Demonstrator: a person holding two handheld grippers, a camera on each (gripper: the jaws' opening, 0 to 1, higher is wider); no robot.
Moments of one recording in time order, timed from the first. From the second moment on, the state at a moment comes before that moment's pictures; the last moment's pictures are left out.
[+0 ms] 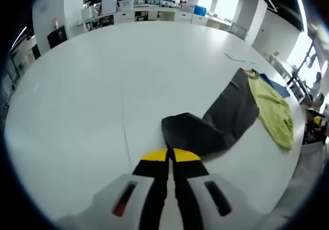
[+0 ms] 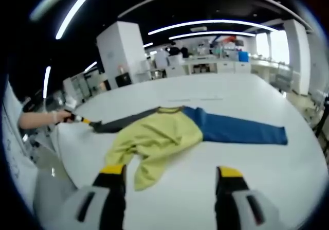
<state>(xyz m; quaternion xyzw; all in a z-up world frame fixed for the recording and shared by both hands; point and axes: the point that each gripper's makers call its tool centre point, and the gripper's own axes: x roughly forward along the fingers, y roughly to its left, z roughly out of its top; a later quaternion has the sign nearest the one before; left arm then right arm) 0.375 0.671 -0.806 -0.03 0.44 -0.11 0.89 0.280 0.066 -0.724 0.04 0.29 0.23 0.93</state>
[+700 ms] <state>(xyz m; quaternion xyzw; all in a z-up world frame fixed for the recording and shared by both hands) 0.324 0.678 -0.817 -0.07 0.45 -0.06 0.89 0.269 0.065 -0.722 0.04 0.28 0.23 0.93</state>
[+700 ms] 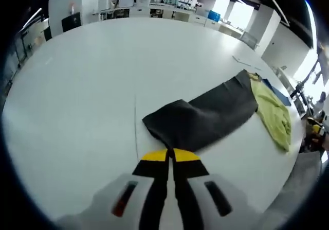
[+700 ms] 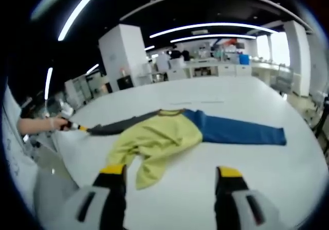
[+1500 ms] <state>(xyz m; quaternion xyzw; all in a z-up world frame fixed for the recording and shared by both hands) 0.314 0.676 -0.839 -0.07 0.47 -0.05 0.88 0.262 0.057 -0.725 0.05 0.28 0.23 0.93</state>
